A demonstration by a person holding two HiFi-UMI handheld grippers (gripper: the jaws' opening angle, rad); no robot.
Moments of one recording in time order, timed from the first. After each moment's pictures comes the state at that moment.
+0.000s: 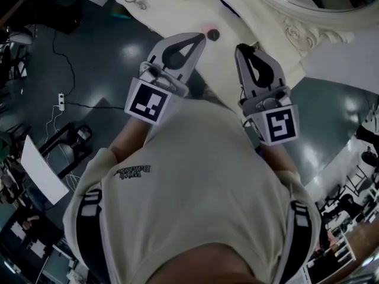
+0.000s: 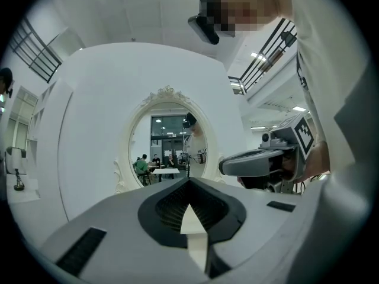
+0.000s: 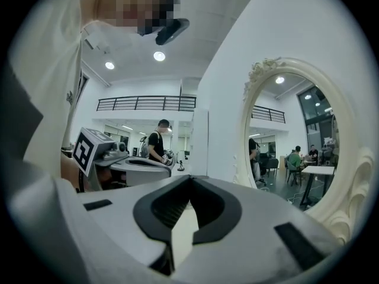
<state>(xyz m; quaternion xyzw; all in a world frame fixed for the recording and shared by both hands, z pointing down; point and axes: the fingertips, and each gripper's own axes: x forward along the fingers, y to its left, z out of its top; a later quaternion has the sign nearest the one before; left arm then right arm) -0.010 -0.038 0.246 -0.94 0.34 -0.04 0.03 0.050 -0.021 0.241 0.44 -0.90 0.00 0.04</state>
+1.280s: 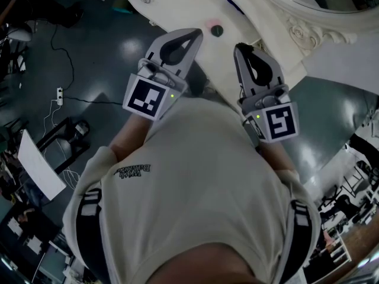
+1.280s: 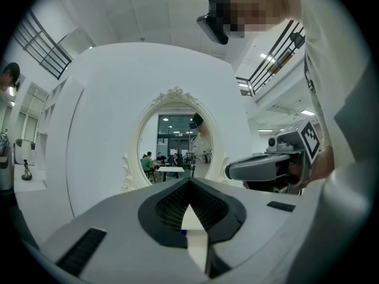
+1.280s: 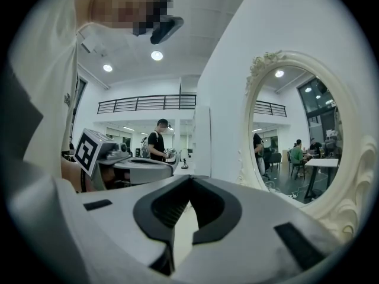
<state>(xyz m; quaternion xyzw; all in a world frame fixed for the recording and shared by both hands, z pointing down) -0.028 -0.036 0.248 -0.93 0.37 -0.03 0.00 0.039 -0.012 0.248 0.42 -0.90 0.03 0.05</state>
